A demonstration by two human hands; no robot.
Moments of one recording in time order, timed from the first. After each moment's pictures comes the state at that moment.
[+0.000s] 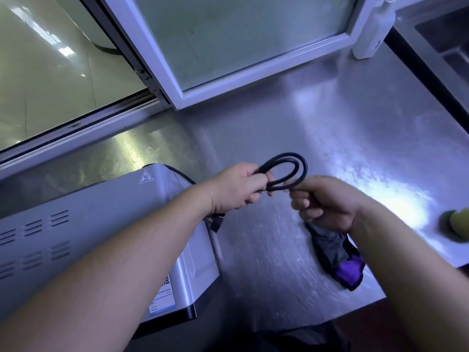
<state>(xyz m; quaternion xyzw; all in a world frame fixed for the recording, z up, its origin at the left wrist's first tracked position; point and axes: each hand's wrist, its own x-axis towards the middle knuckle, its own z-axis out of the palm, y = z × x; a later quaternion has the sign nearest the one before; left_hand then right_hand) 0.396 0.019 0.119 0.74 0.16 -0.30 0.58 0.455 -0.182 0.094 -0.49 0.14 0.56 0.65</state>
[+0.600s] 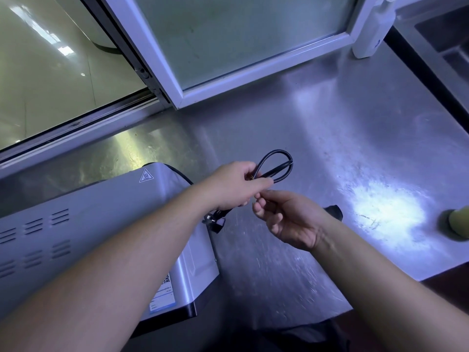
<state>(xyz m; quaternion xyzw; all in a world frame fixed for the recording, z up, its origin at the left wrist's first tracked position) 0.396 0.026 0.103 0.82 0.16 -0.25 0.49 0.413 -0.140 0.089 -0.35 0.29 0.56 0.69</state>
